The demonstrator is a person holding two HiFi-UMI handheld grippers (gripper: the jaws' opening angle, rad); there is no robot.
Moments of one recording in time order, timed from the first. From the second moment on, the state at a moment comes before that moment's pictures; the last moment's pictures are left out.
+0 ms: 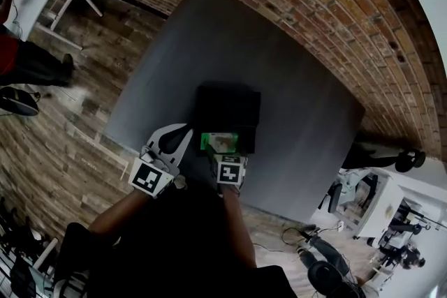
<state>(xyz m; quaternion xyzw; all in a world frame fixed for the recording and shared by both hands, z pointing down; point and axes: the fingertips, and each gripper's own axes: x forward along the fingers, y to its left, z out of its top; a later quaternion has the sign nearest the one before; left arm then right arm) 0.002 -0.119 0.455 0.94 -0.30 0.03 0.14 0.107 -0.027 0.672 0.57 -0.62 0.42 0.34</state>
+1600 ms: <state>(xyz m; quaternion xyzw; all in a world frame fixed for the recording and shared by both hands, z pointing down) 0.008 -0.093 0.400 0.96 -0.28 0.00 0.09 0.129 -0.042 0.409 0.70 -0.70 0.11 0.07</state>
